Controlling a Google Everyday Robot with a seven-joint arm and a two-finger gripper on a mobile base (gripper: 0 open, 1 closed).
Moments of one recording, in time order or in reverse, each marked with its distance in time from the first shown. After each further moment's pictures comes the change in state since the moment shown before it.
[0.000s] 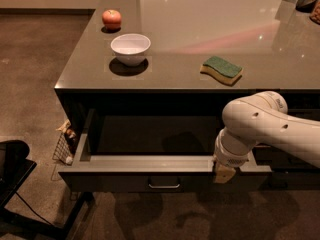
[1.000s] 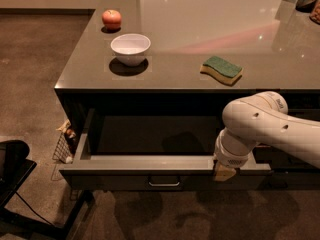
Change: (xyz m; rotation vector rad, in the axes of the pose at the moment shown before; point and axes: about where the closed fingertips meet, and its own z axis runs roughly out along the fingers) arm 0.001 0.001 -0.002 0.002 0.003 -0.001
